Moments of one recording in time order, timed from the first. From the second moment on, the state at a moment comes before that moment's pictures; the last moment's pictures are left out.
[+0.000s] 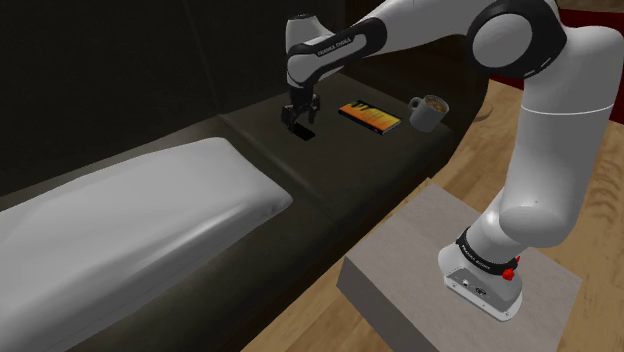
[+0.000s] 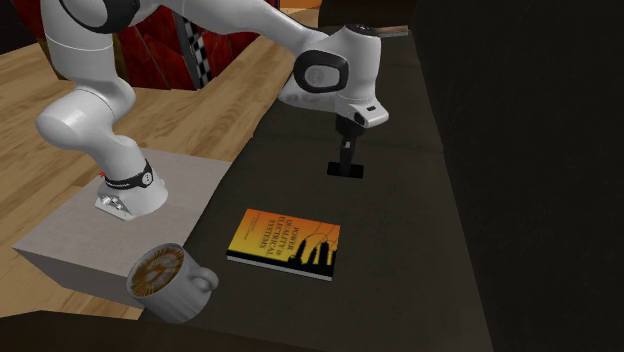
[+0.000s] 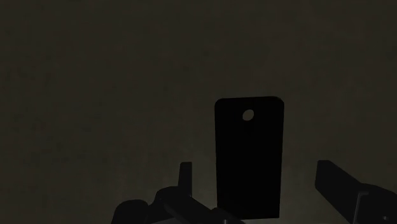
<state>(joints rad) 0.12 0.41 0.07 -1.72 -0.05 2.12 0.17</state>
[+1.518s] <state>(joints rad) 0.12 0.41 0.07 -1.73 -0.05 2.14 0.17</state>
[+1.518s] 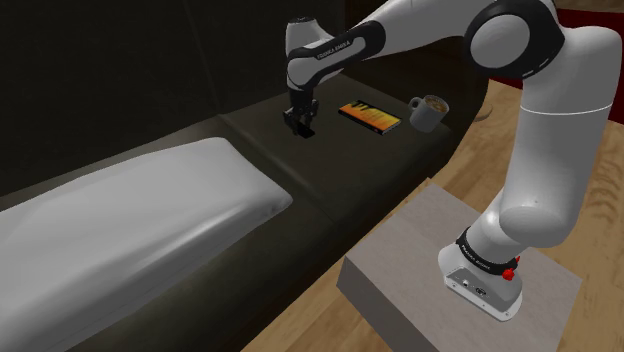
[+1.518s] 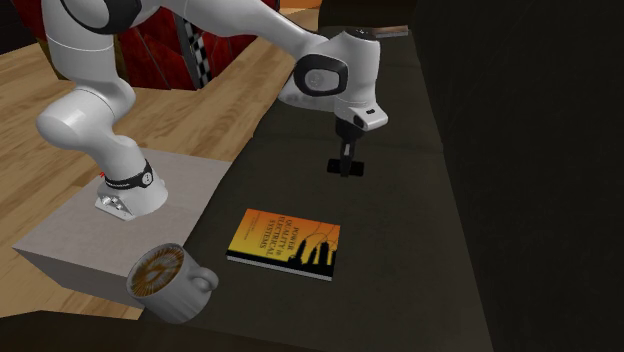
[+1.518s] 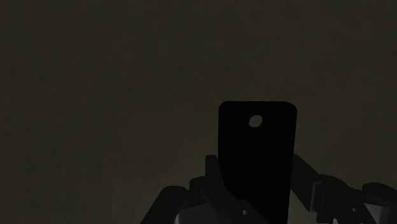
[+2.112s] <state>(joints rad) 0.12 0.37 0.07 -1.68 -0.04 2.03 0.17</state>
